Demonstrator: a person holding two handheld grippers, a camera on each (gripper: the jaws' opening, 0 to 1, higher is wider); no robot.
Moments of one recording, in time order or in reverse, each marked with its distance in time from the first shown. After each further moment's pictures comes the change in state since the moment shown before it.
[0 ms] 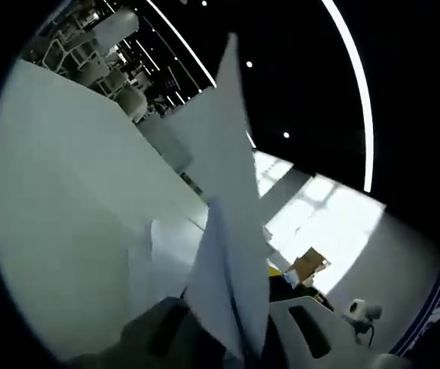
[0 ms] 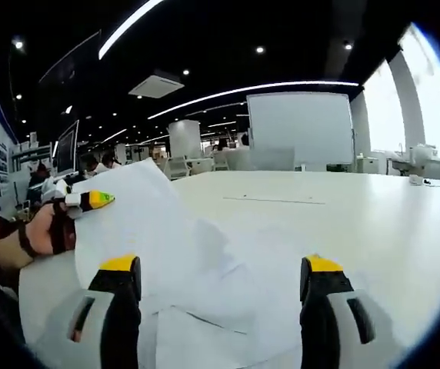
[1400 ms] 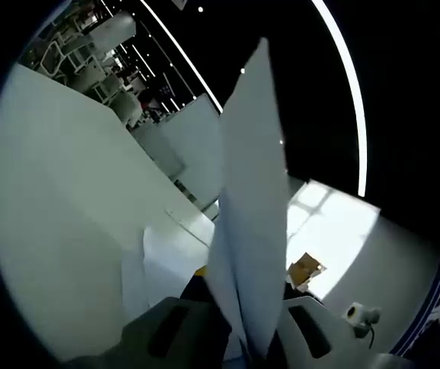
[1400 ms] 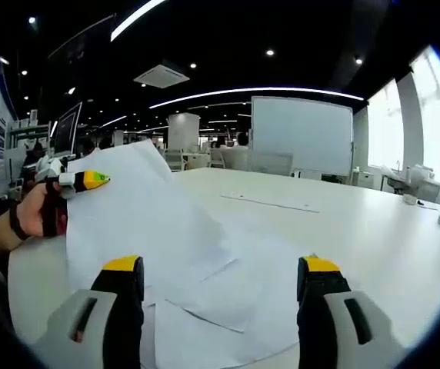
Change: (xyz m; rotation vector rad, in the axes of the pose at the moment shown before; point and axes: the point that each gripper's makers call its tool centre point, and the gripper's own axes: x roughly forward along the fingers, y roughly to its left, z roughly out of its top) left arm -0.003 -0.010 0.007 0.011 -0.036 -0.034; right arm -0.002 0.004 0.004 -0.097 0.013 -0.039
